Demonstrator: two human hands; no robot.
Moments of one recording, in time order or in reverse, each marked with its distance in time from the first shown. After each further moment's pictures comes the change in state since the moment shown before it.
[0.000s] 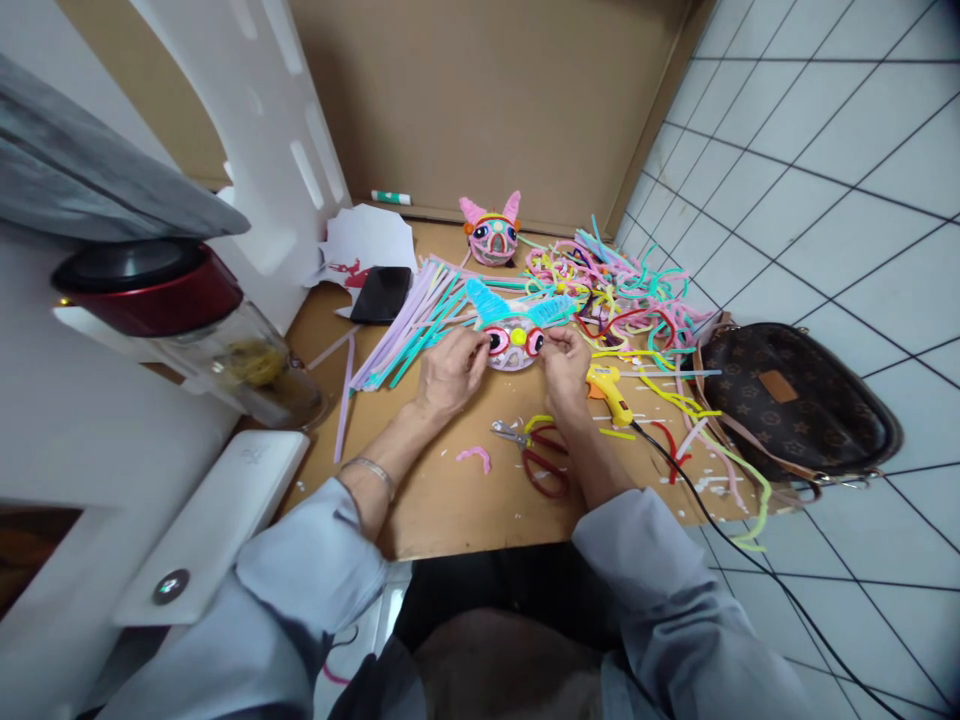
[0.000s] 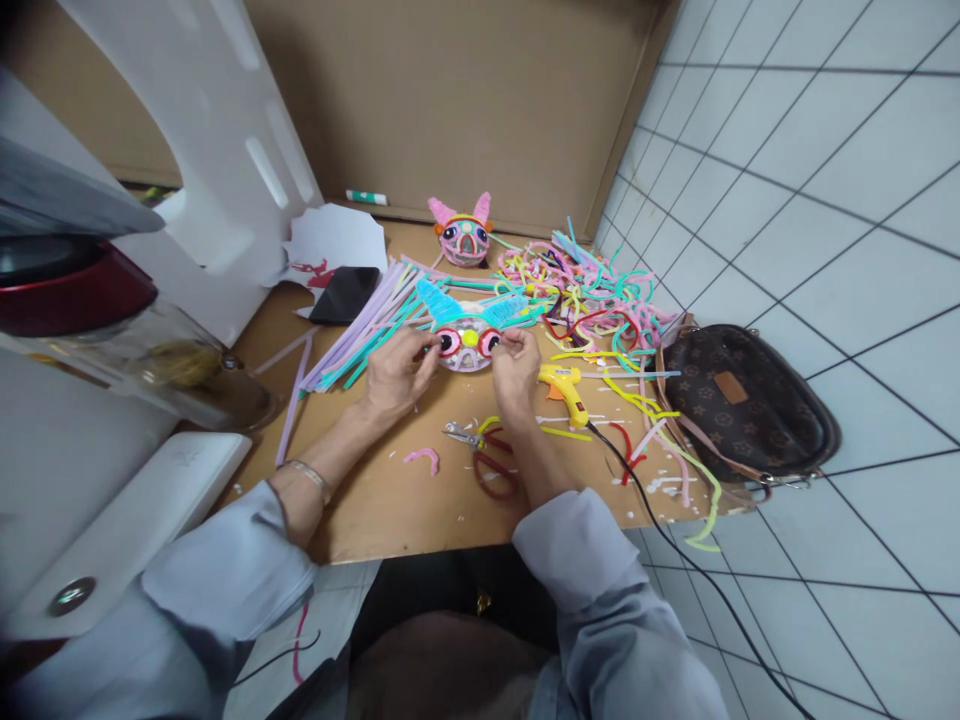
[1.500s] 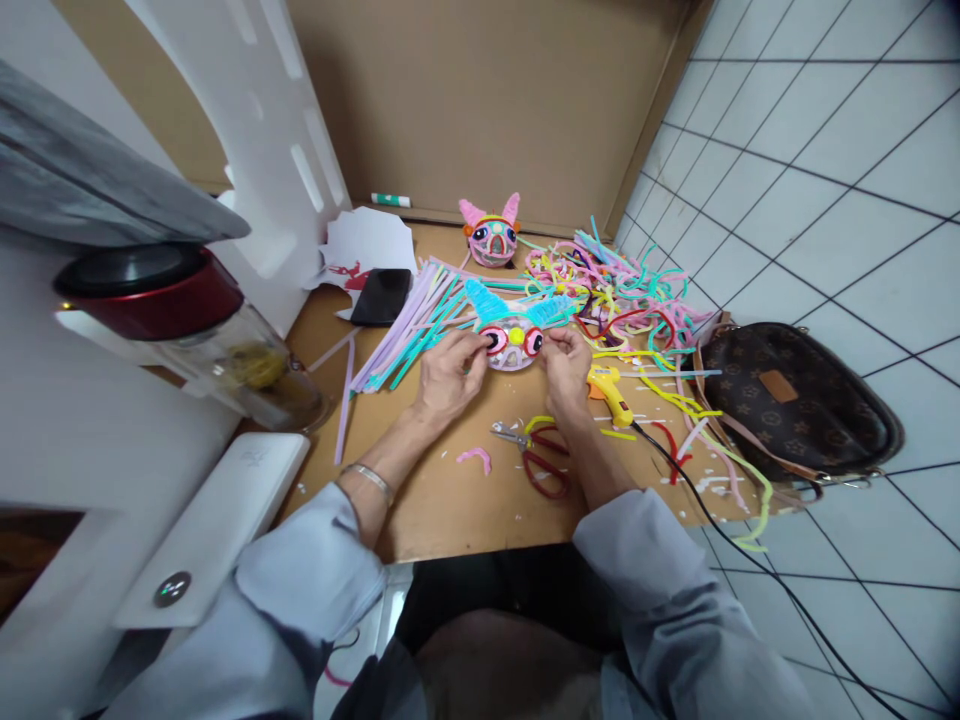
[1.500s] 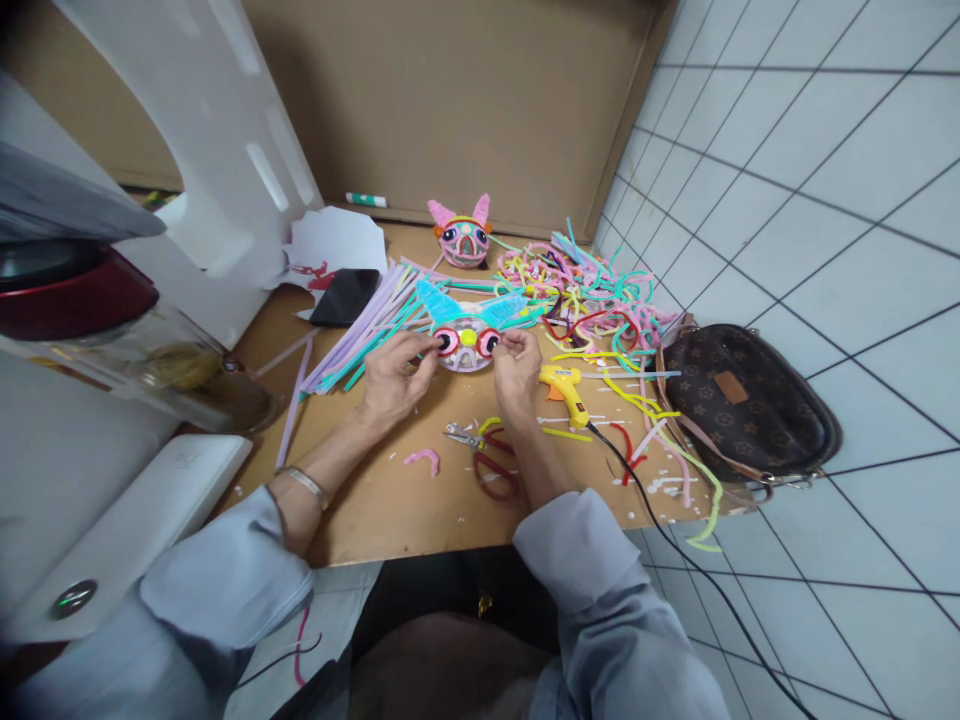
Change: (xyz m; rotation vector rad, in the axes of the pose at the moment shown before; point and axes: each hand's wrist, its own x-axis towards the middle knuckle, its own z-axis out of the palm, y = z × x) left_hand 0.000 0.007 -0.005 -0.085 0.043 -0.036; right_hand 0.004 0.002 -0.003 0.137 0.007 0.054
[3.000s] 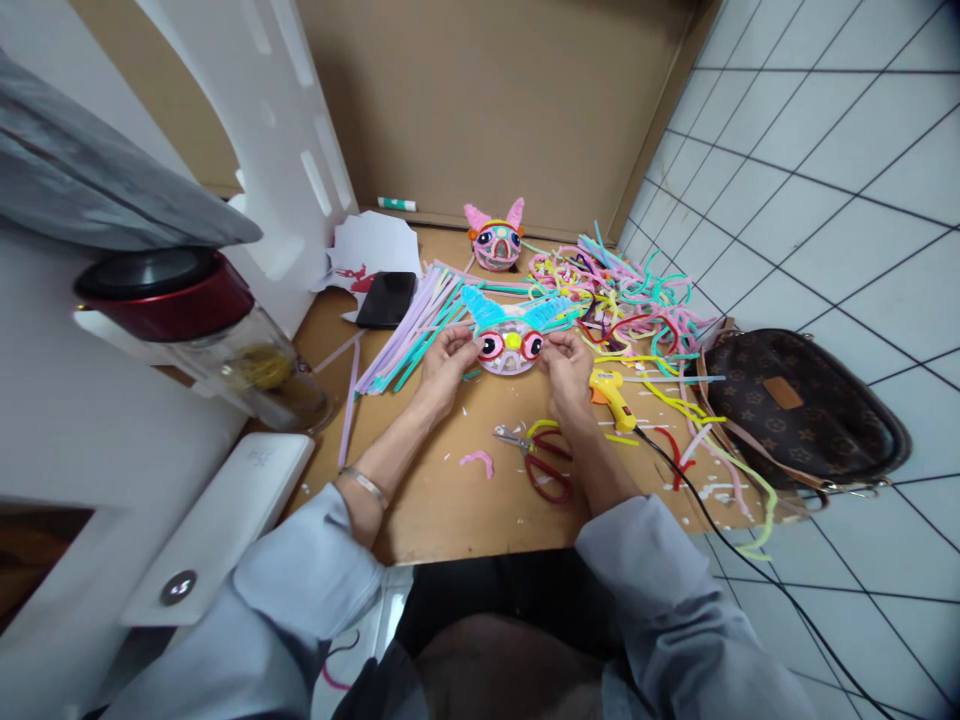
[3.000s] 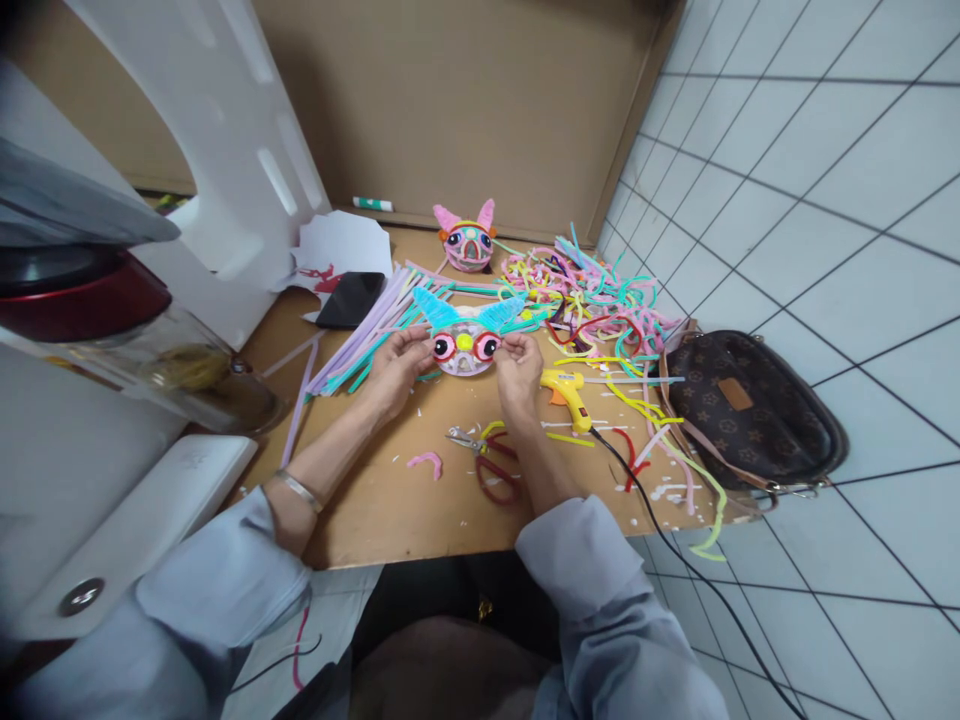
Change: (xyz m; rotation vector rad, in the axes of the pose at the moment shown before) left_hand 0.006 -0.010 0.014 -0.879 0.076 -0.930; right_hand 0.000 0.000 -0.001 0.021 -0.077 -0.019
